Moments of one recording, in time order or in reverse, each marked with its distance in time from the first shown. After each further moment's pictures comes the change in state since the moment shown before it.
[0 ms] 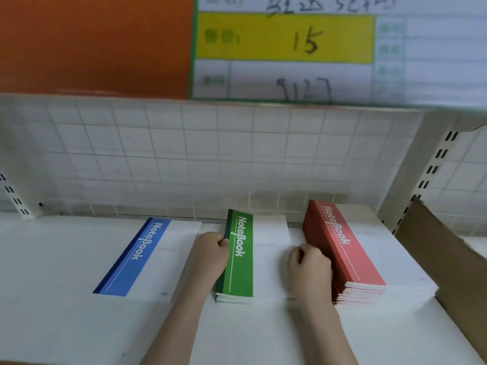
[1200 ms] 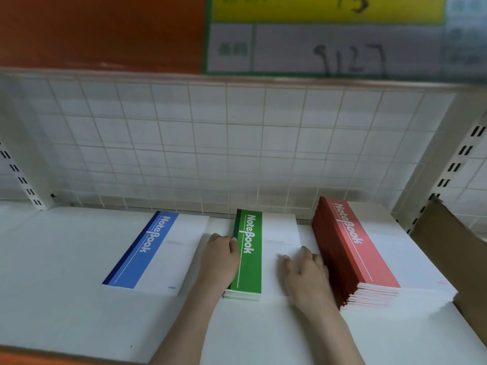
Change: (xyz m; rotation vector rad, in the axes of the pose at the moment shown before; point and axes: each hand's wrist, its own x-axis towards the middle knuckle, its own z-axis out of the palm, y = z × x) left_hand -0.018 0.006 0.001 0.148 0.035 0.082; right_hand -0.015 -0.004 0.002 -0.088 -0.385 0.052
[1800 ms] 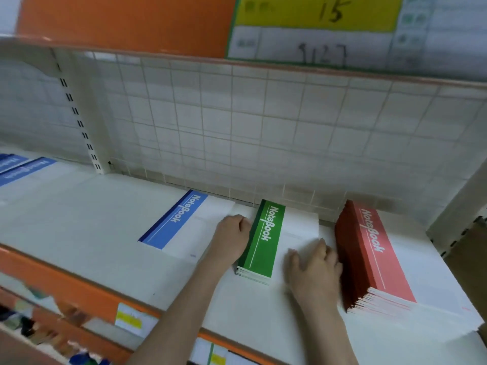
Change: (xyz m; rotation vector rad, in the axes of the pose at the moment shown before) left_hand -0.003 -0.006 -0.007 -0.142 0.070 -0.091; right_hand -0.010 -0.002 0.004 -0.118 0.106 -0.094
